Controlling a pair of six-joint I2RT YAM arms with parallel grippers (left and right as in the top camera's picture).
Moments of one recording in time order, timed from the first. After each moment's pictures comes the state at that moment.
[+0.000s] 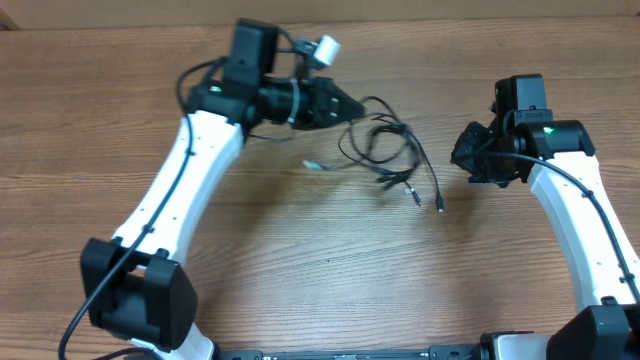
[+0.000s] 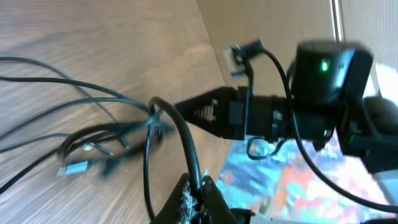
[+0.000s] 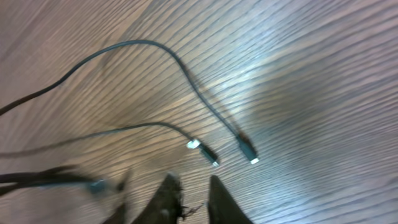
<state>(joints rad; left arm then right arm) -0.29 1.78 1.59 -0.61 1.04 -0.45 0.05 1.52 1.26 -0.96 -0.14 0.59</state>
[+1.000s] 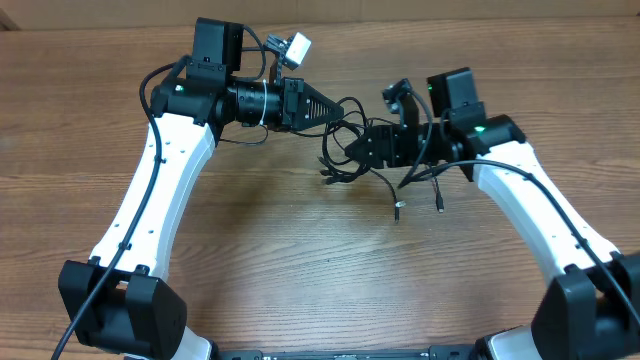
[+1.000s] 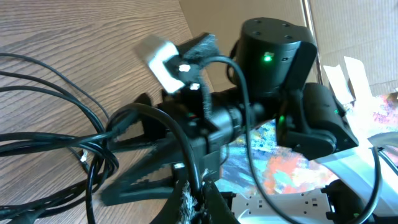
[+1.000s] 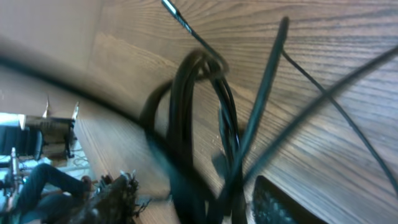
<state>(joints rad) -0.22 1.72 1.60 -0.76 1.16 -0.31 0.28 1.64 1.26 -0.63 -0.76 0.21</state>
